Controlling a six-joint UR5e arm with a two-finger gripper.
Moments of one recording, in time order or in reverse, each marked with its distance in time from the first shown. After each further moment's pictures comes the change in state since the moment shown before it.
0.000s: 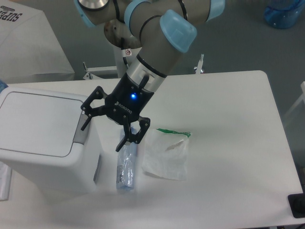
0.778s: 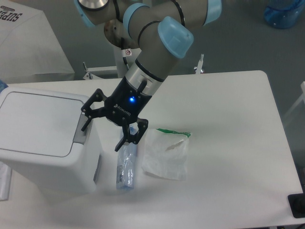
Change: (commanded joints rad) arm -0.002 -0.002 -0.031 0.002 0.008 0.005
